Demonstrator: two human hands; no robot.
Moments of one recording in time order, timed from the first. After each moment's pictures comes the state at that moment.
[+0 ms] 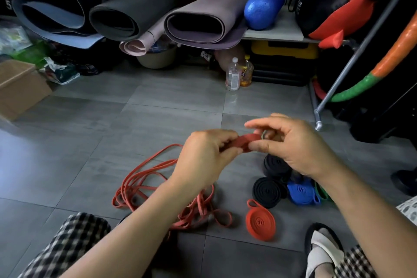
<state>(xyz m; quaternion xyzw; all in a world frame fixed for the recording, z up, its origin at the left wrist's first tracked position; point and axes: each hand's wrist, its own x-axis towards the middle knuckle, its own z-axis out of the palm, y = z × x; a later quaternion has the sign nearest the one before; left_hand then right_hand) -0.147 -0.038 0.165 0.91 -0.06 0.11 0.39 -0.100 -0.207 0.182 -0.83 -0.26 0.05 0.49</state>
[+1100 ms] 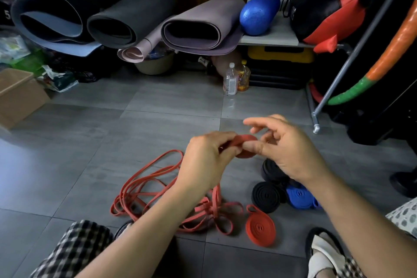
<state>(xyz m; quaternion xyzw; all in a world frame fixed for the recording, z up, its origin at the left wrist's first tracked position) -0.144 -0.049 0.169 0.88 -0.04 0.12 0.45 -0.100 -0.204 0.175 -0.84 -0.22 0.03 0.50</state>
